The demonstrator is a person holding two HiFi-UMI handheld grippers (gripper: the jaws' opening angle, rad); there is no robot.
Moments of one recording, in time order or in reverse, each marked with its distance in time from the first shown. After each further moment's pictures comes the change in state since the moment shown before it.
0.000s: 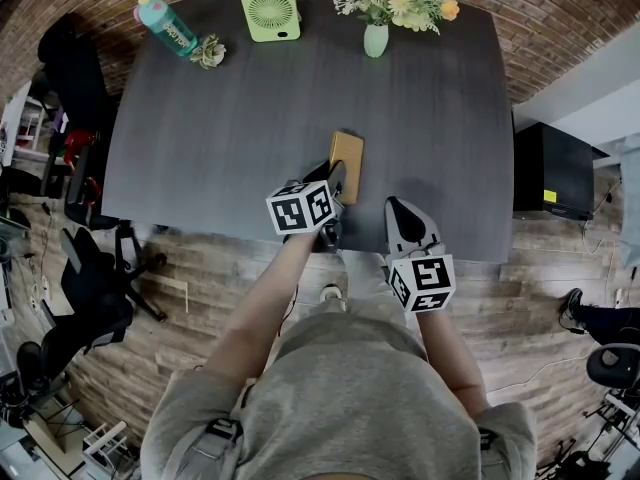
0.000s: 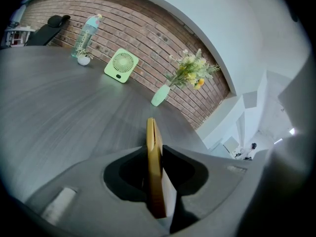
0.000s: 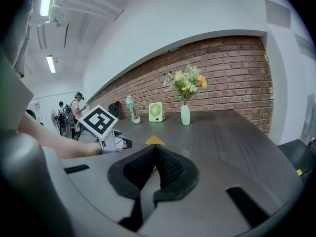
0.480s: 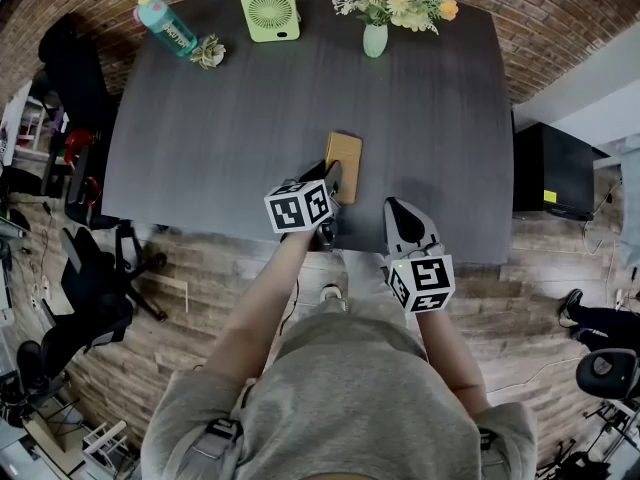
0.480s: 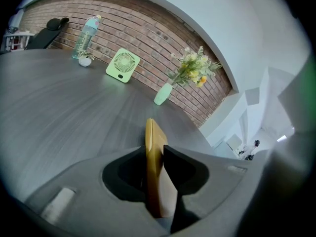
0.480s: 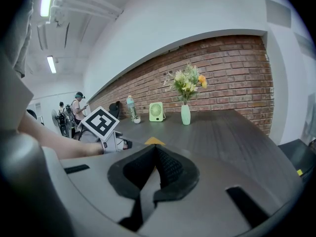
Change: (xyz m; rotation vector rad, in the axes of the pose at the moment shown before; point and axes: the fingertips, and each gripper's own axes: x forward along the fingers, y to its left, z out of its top) left arm 0.000 0.010 -0.003 0.024 0.012 0.036; right arm -0.002 0.000 -0.002 -0.001 0.000 0.007
